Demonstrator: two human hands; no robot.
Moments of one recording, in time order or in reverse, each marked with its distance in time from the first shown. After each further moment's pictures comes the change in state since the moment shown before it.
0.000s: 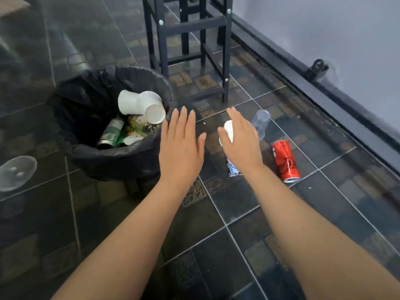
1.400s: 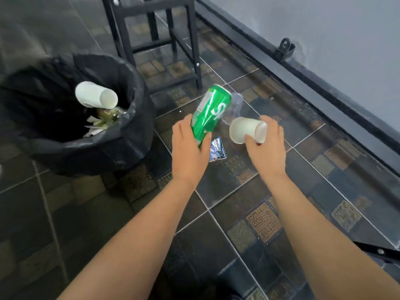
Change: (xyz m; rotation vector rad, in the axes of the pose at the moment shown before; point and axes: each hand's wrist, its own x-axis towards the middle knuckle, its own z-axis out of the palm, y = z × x) left_hand -0.029 0.070 0.039 -0.621 -0.021 -0.194; right_hand -0.076 0.068 -0.065 0.102 0.223 0.435
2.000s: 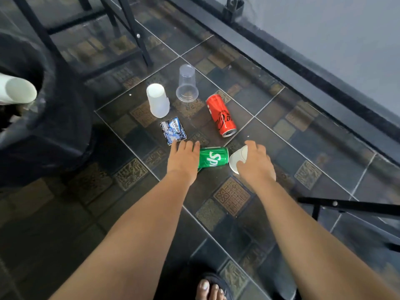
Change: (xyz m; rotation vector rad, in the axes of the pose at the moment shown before) left_hand -0.050 -0.021 0.114 1.001 -0.867 0.363; right_hand -0.040 0.121 -0.034 -0.457 -0.354 0.378
